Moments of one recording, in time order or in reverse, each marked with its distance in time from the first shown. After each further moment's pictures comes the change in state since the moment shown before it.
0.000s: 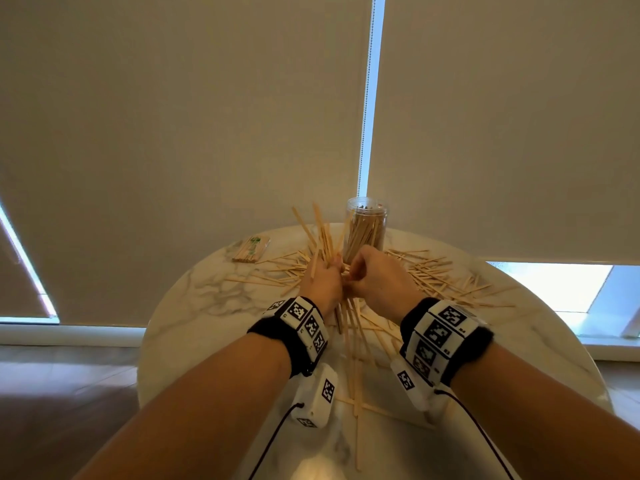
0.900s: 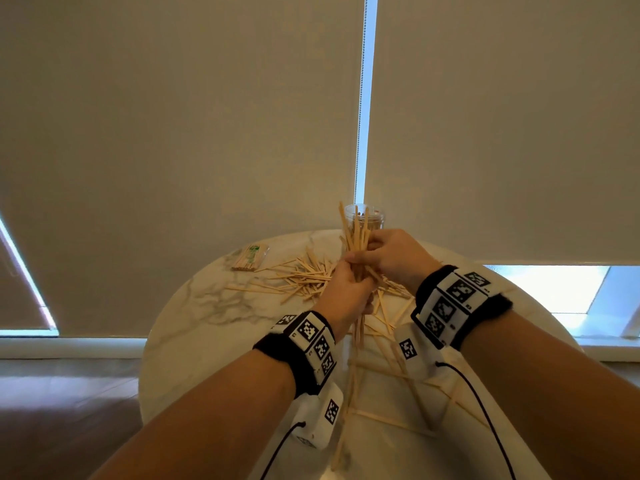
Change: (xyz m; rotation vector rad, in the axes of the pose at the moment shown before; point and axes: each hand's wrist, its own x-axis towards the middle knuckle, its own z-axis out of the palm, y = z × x) left_hand -0.058 0.039 0.019 -0.157 -0.367 0.115; right_hand 0.032 0.004 -0.037 0.436 -0.071 0.054
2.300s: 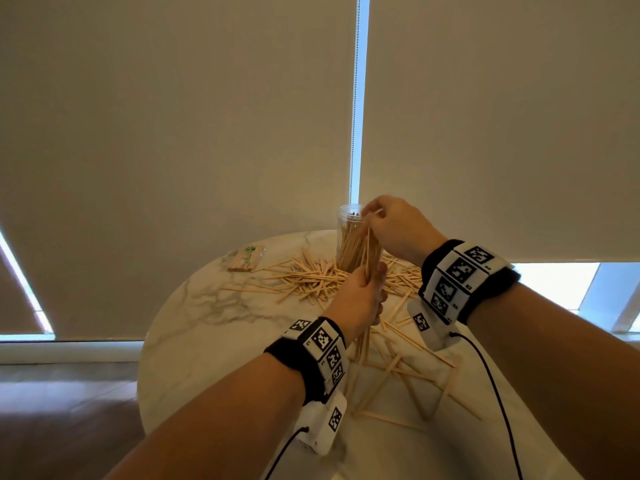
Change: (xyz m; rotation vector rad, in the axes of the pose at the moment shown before) left_hand -0.014 -0.003 0.018 0.114 -0.105 0.002; right_hand -0.007 -0.040 -0.026 -0.297 0.194 -0.144
